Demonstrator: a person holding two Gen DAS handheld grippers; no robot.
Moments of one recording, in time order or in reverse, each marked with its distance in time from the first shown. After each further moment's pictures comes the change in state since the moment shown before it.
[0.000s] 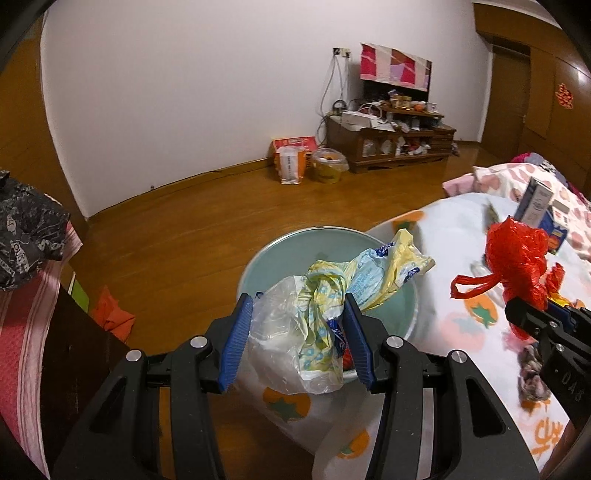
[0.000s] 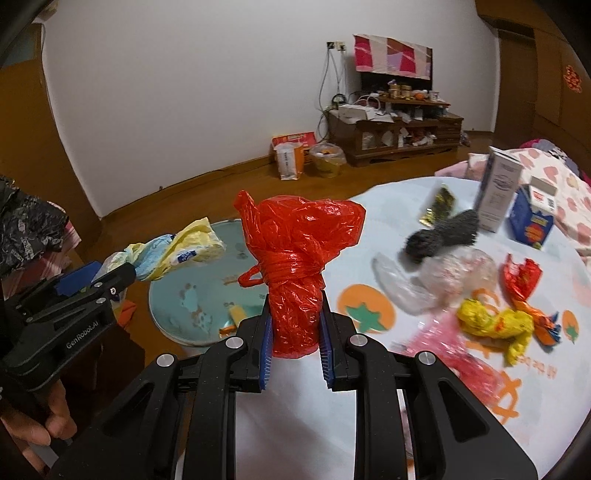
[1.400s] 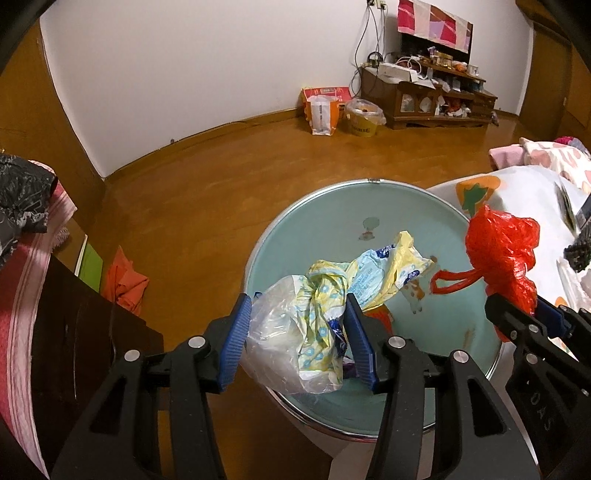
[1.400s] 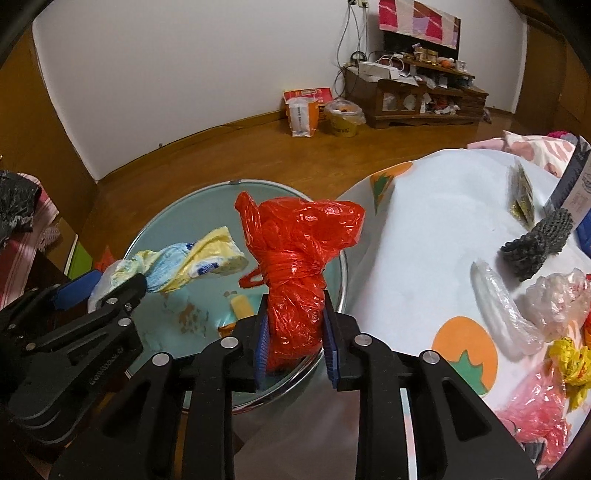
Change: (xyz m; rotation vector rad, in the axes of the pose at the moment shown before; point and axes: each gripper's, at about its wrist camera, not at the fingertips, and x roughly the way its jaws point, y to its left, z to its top) left arm 0.116 0.014 0.004 -0.040 0.201 0.112; right arm 0.134 0.031 0.022 -0.038 0.179 0.019
